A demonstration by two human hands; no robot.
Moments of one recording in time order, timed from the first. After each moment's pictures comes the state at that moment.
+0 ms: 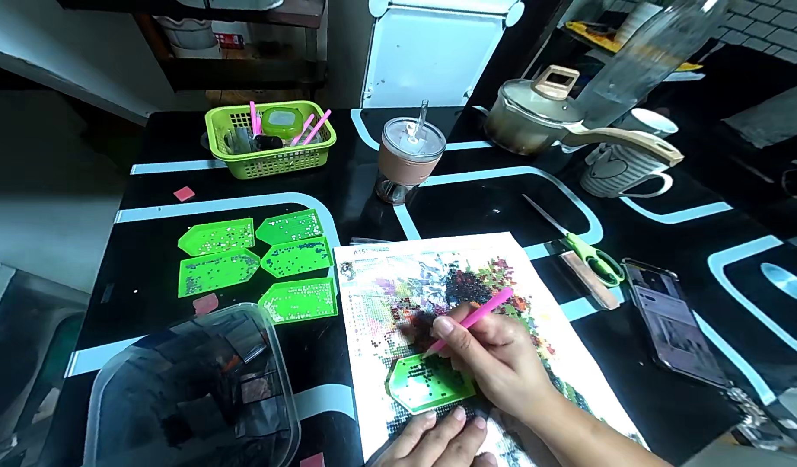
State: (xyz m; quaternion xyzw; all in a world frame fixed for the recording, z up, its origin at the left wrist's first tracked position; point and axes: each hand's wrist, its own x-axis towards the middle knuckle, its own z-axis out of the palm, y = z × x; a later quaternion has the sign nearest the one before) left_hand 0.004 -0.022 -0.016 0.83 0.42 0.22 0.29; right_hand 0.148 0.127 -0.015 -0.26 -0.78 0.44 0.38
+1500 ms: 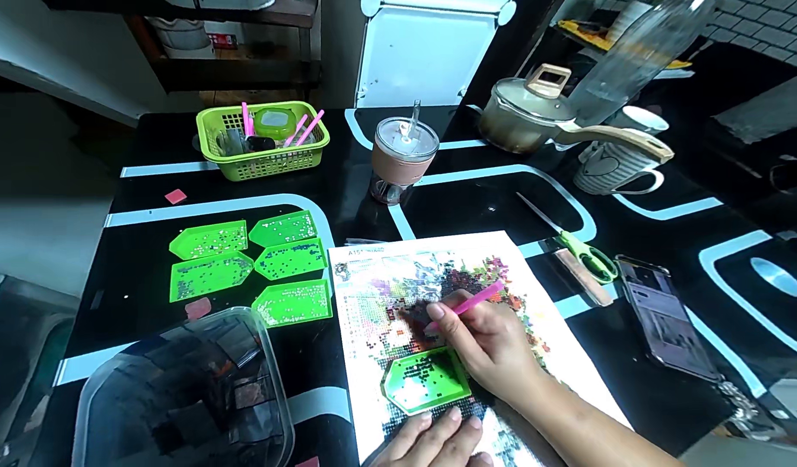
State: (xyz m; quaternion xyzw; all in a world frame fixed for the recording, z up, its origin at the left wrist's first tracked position) left_hand 0.003 -0.022 -0.014 0.83 0.42 0.20 0.29; right_hand 0.150 0.142 -0.022 -0.29 -0.84 0.27 0.36
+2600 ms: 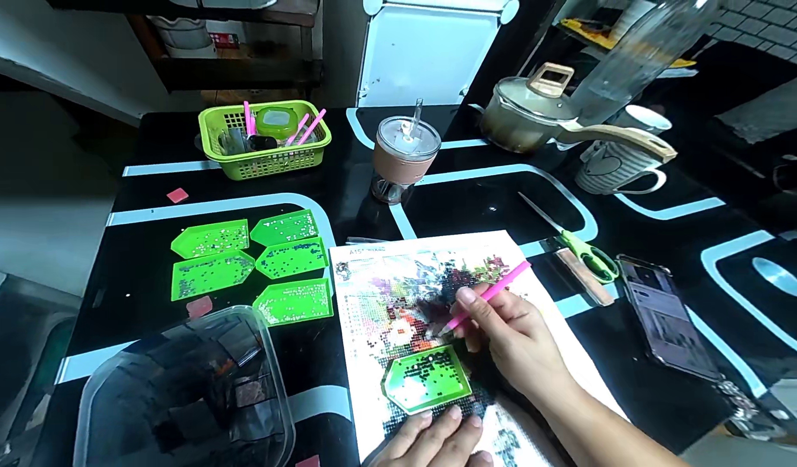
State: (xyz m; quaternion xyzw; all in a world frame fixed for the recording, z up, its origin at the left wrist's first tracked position) left_hand 0.004 -0.021 -0.016 0.83 0.42 0.21 0.29; right_hand 0.161 0.135 -0.007 -0.38 -0.68 0.49 0.39
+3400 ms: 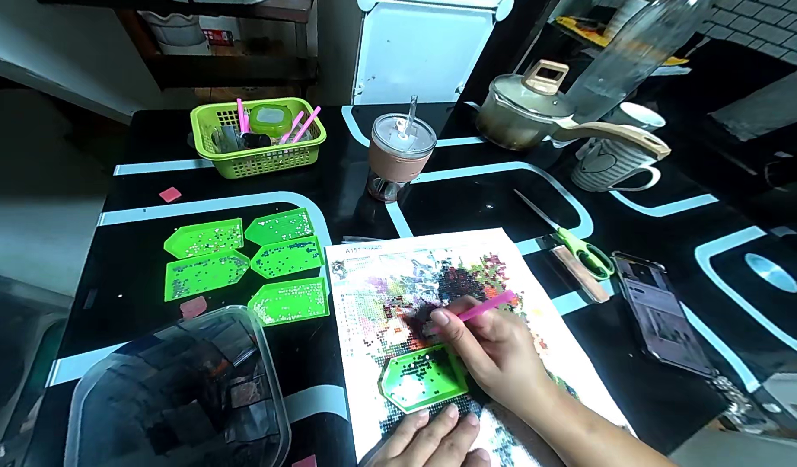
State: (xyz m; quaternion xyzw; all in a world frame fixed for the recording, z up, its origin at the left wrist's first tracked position) left_hand 0.004 -0.022 -0.015 0.83 0.42 0.21 0.29; right_hand 0.159 0.132 -0.022 -0.30 -0.83 0.28 0.37
